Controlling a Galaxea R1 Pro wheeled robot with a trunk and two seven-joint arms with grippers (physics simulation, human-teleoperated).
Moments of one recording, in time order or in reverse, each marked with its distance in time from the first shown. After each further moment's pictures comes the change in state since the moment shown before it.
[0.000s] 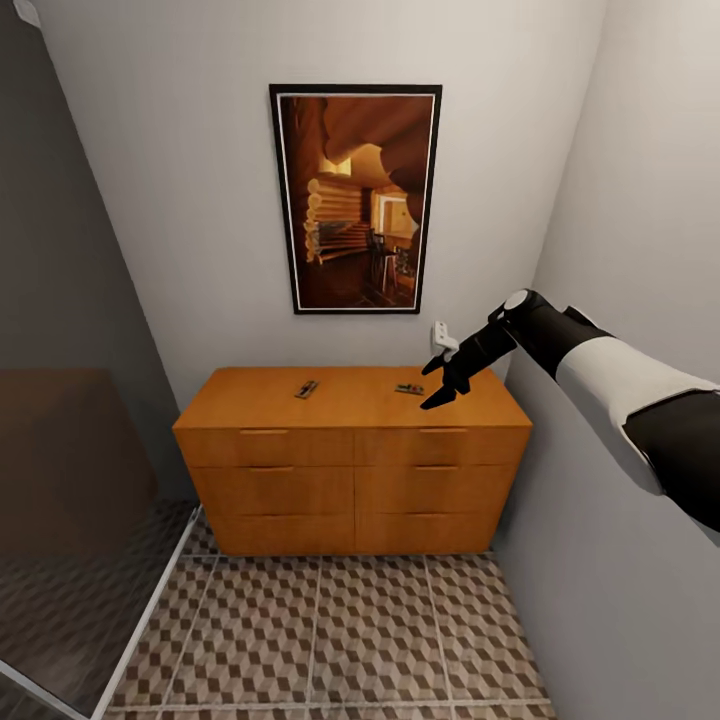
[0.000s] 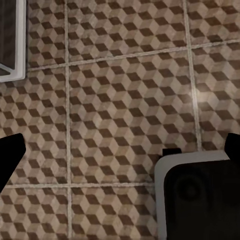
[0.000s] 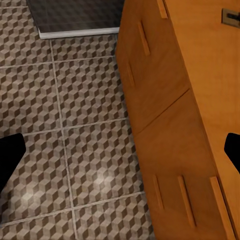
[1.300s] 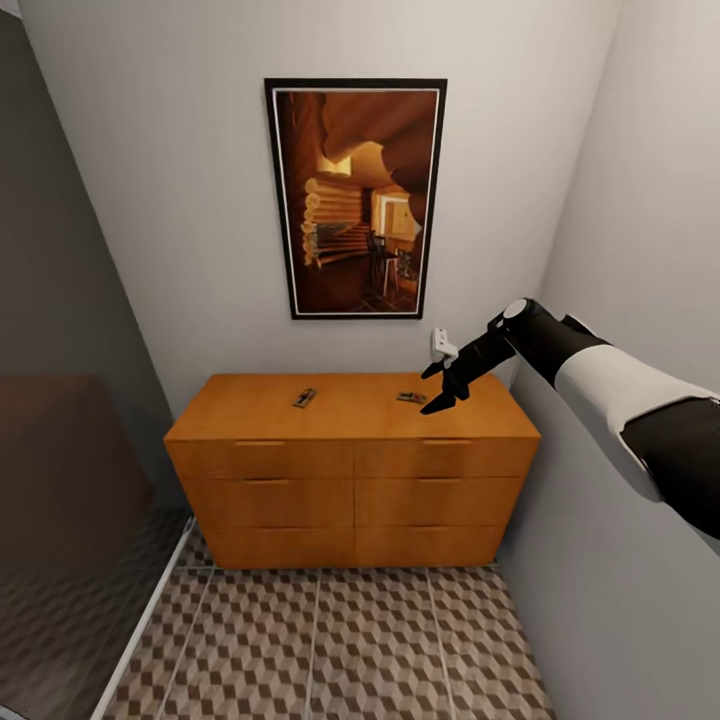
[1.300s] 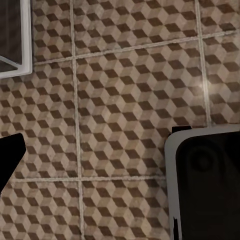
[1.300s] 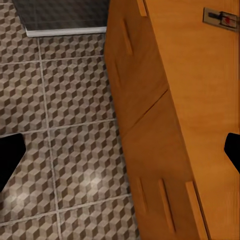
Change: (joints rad) left arm 0.053 0.027 0.000 0.000 -0.001 0.000 0.000; right arm 0.024 -0.002 0.000 0.001 0.000 -0.036 -0.034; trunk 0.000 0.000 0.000
